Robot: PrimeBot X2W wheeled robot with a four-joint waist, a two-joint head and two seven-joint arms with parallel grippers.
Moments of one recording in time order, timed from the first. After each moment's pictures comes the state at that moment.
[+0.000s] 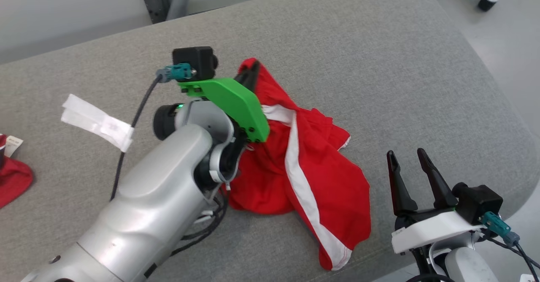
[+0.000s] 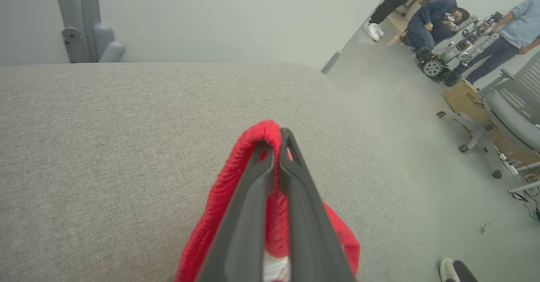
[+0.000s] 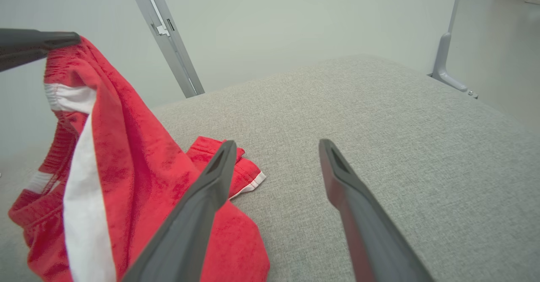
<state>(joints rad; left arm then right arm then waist) -0.84 0.17 -0.90 0.32 -1.15 0.36 0.05 -0.06 -0.05 0.07 0.15 0.28 0.13 -0.26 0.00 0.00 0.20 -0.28</state>
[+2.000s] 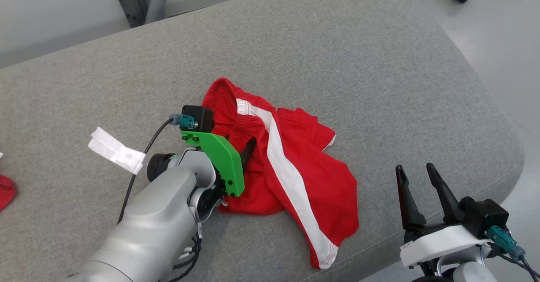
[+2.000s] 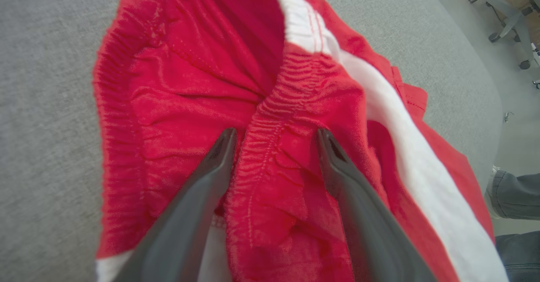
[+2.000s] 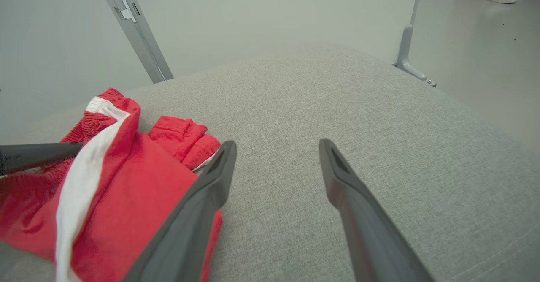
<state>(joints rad) -0.82 0.12 -1.02 0.91 -1.13 -0.04 0.07 -0.01 -0.05 0.05 0.15 0.24 0.13 -0.26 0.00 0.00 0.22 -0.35</state>
